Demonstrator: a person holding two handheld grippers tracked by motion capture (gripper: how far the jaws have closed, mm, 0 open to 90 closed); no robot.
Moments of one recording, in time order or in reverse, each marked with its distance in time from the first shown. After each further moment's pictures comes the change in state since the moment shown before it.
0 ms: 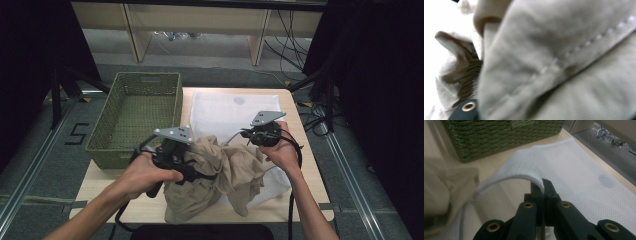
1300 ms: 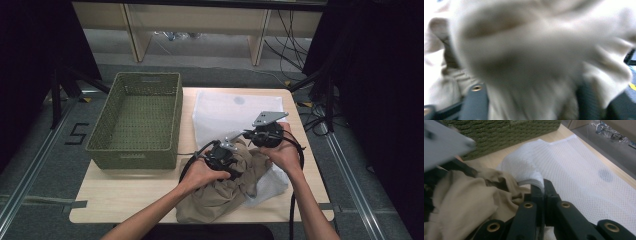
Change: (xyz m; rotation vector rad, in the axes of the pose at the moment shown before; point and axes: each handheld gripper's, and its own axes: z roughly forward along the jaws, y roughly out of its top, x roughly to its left) left arm 0.076 -0.028 0.147 0.155 0.319 0.020; right arm 0.000 -0.002 -0.005 0.022 0.007 0.005
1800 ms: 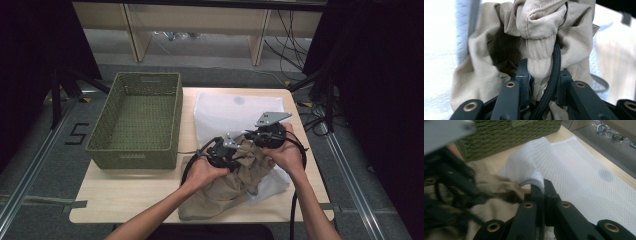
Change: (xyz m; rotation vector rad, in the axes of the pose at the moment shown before) left arm 0.009 0.013 0.015 -0.041 0.087 -0.032; right arm 0.002 -0.001 -0.008 -0.011 -0.002 0.017
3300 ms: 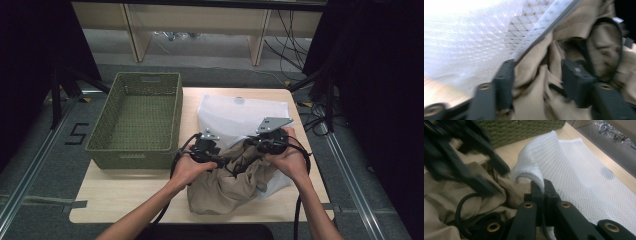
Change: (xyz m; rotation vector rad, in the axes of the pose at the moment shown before) left arm 0.027 -0.026 -0.041 -0.083 -0.032 -0.147; right arm 0.011 -0.006 -0.011 0.031 0.007 -0.048
